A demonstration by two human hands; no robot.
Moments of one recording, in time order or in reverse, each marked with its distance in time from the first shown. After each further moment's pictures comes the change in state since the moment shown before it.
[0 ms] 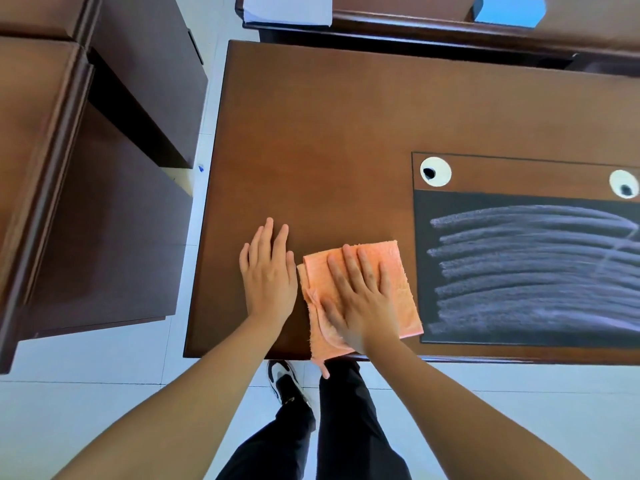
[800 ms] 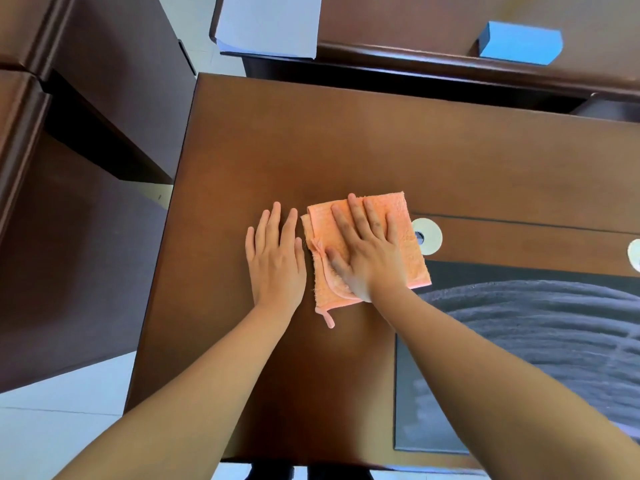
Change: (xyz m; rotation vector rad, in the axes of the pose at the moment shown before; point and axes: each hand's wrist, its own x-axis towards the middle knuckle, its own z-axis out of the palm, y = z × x) left_hand 0.153 0.082 0.039 0.040 0.035 -0.028; right_hand 0.210 0.116 -0.060 0.005 -0.042 -0.025
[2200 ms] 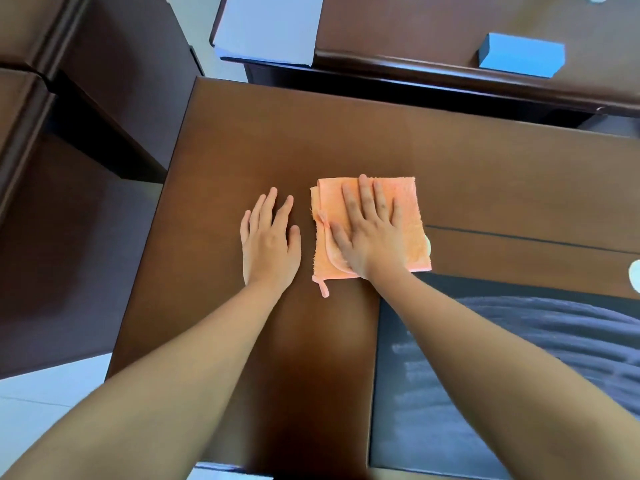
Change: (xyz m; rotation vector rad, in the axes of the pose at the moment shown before) left_hand 0.034 0.014 0.017 -0.107 0.006 -0.036; right_hand 0.040 0.036 -0.007 0.013 0.051 0.070
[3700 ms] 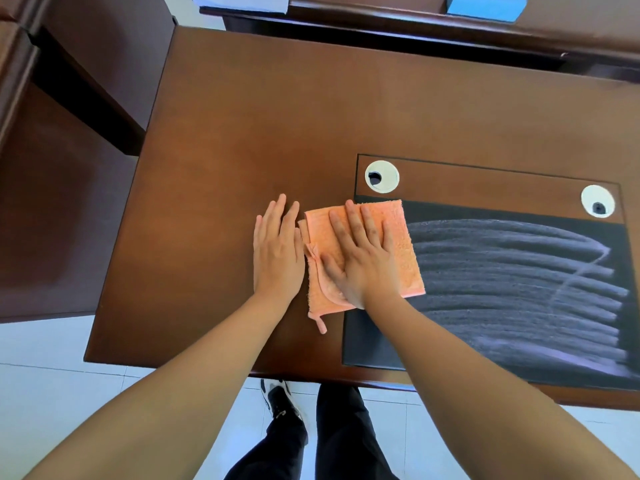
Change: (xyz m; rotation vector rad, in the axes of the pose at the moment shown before) left_hand -0.149 0.042 0.009 -0.118 0.007 0.049; right_hand -0.183 0.019 0.031 0.027 0.008 -0.071
